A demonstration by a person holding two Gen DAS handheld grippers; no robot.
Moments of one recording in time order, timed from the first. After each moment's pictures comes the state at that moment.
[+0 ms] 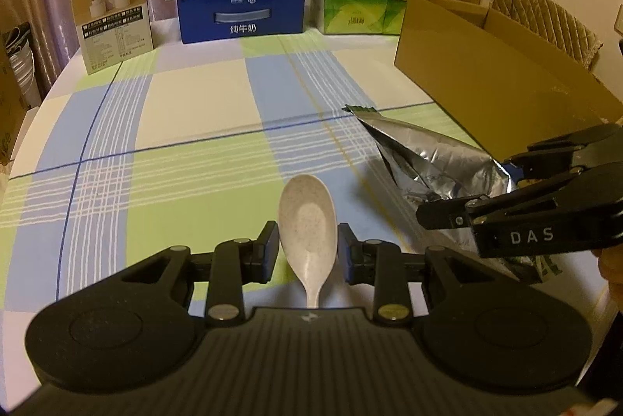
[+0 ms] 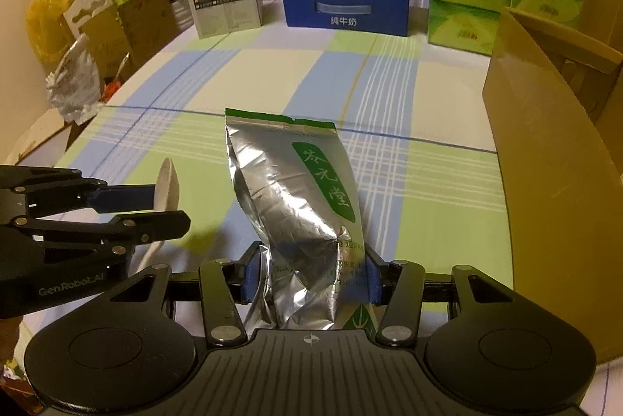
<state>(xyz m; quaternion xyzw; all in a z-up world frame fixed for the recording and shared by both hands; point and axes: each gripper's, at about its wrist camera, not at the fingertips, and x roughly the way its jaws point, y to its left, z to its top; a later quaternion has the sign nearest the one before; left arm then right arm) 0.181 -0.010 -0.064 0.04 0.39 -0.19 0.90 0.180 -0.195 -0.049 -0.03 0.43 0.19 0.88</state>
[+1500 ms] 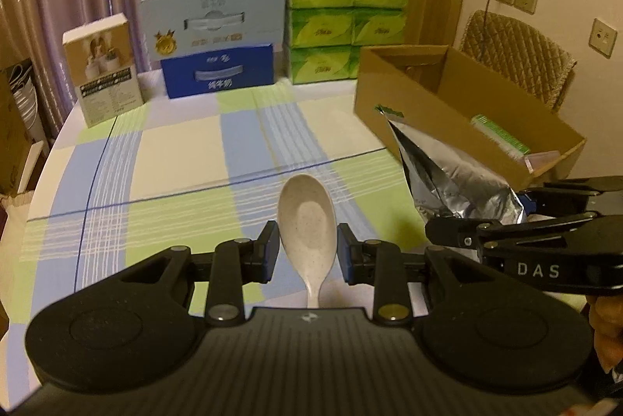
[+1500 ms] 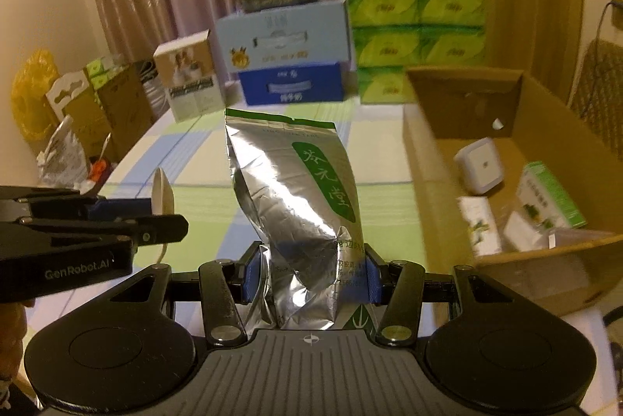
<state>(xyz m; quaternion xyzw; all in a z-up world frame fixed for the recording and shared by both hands) 0.137 -0.058 0.009 0.05 0.34 -0.19 0.92 0.106 -0.252 0.026 0.03 0.34 0.13 0.93</state>
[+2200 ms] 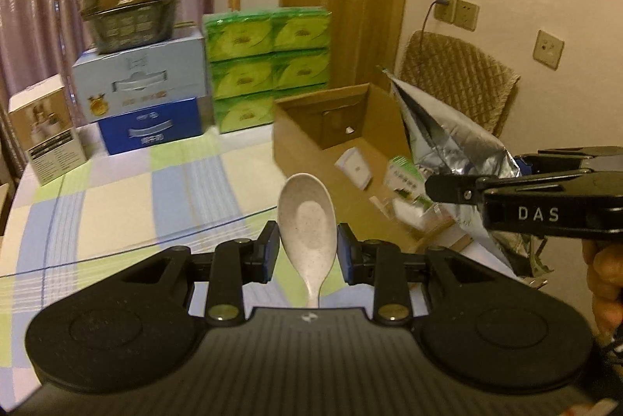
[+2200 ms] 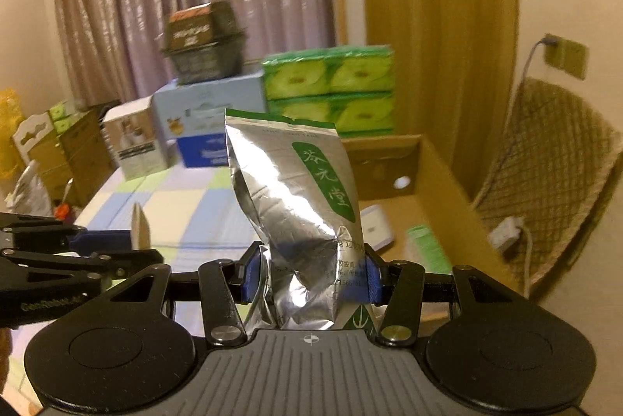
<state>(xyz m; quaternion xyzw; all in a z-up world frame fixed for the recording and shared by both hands) 0.123 -0.143 0.071 0.05 0.31 -0.26 0.91 0.097 -0.355 0.108 0.03 0.29 0.07 0.95</state>
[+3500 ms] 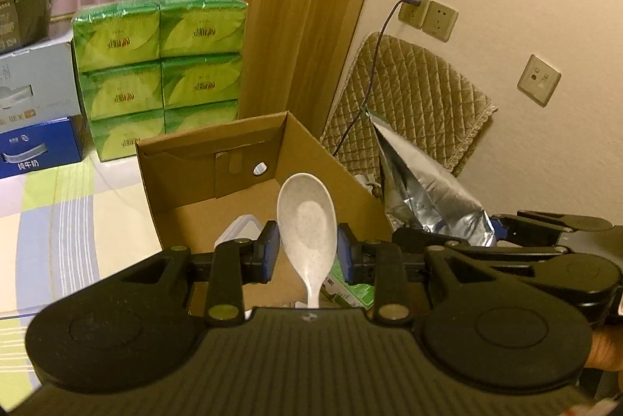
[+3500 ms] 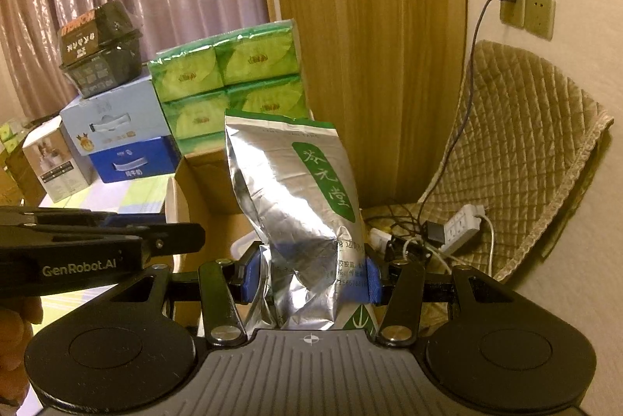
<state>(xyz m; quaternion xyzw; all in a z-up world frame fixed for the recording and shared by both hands) 0.248 -0.307 0.064 0.00 0.35 -0.32 0.88 0.194 -0.473 0.082 0.06 0.34 0.02 0.94</state>
